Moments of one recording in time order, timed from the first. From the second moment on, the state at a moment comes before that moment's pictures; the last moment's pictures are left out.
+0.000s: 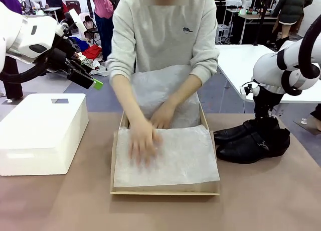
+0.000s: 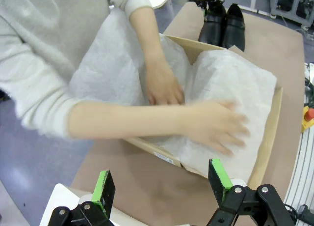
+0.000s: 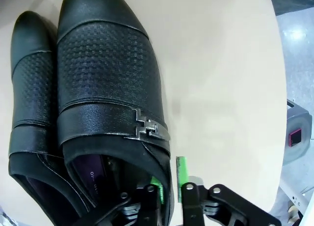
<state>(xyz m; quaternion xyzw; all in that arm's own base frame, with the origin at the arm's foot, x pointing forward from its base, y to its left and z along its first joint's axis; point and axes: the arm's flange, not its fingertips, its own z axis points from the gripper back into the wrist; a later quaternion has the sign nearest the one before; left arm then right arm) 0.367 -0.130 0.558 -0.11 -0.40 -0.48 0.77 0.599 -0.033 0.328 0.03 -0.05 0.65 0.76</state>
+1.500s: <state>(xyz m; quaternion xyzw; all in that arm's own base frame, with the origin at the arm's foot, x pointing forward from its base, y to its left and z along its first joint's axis) 0.367 -0.130 0.558 -0.11 -0.40 -0.48 0.77 0.607 -0.060 0.470 0.05 -0.04 0.56 0.83</state>
